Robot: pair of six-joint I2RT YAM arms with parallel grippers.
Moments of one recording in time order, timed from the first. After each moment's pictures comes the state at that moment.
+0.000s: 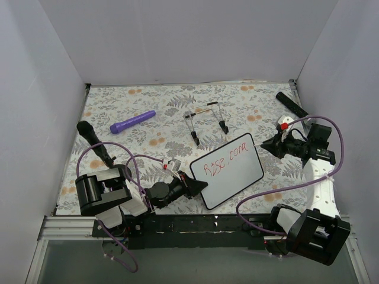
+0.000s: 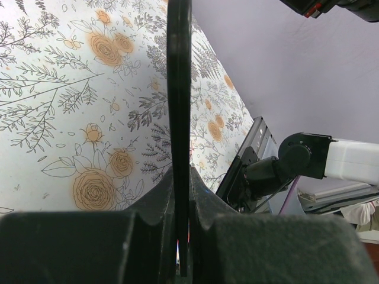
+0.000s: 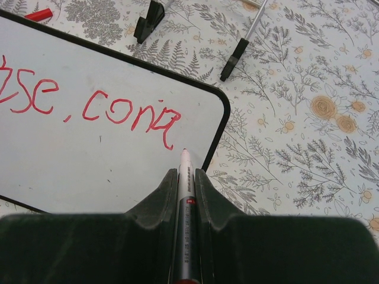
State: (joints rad) left arm -1.19 1.60 0.17 1.39 -0.21 -0.87; right arm -0.31 1.03 0.79 -0.60 -1.06 -0.80
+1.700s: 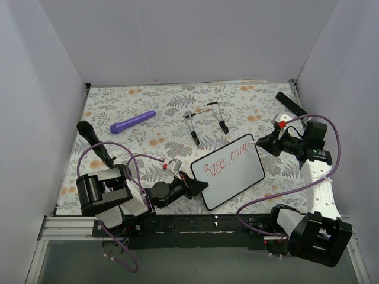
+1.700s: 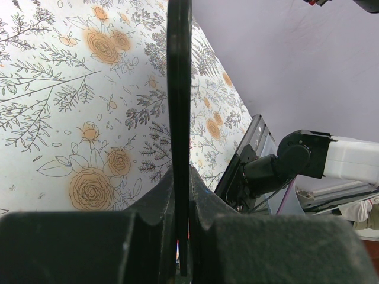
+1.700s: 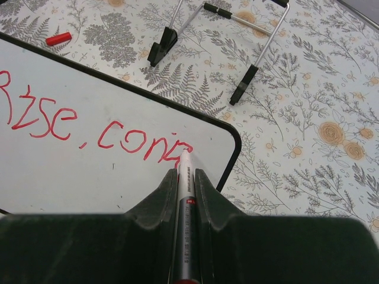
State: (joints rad) left arm -1.19 1.61 0.18 1.39 -0.19 -0.87; right arm -0.24 1.01 0.77 -0.48 -1.08 -0.69
